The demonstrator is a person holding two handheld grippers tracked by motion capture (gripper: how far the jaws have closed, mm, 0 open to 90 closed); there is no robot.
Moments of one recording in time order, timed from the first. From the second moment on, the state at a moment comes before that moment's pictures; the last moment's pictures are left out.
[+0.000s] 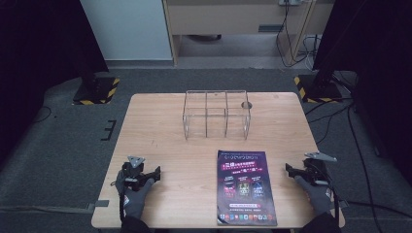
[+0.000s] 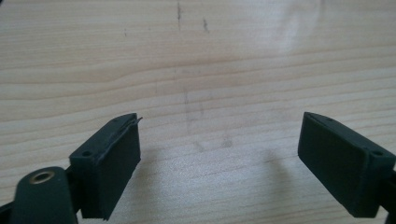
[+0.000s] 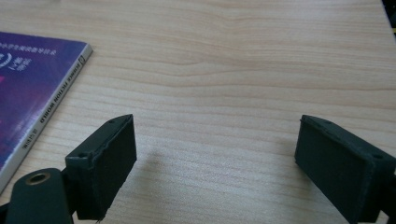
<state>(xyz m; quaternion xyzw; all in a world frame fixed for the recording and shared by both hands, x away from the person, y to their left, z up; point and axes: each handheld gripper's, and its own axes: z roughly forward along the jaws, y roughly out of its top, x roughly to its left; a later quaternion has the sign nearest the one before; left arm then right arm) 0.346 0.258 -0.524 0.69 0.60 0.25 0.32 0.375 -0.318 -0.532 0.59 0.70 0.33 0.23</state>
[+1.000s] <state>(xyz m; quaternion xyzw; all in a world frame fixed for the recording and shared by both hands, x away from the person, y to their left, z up) 0.322 0.220 -0.498 0.69 0.57 0.22 0.39 0.356 -0.306 -0.503 0.56 0.71 0.36 0.24</state>
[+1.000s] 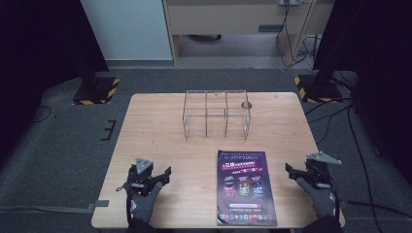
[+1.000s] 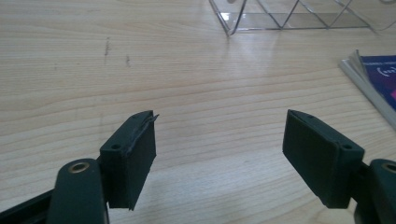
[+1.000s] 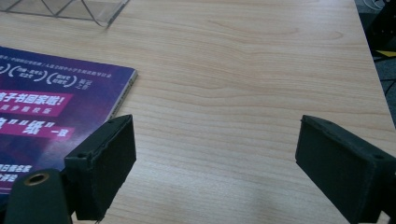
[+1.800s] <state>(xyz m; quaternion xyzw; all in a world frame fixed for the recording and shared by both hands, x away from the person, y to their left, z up) 0.320 0.173 -0.497 0.72 0.53 0.19 0.41 0.350 -0.281 -0.494 0.54 0.72 0.38 0.24</state>
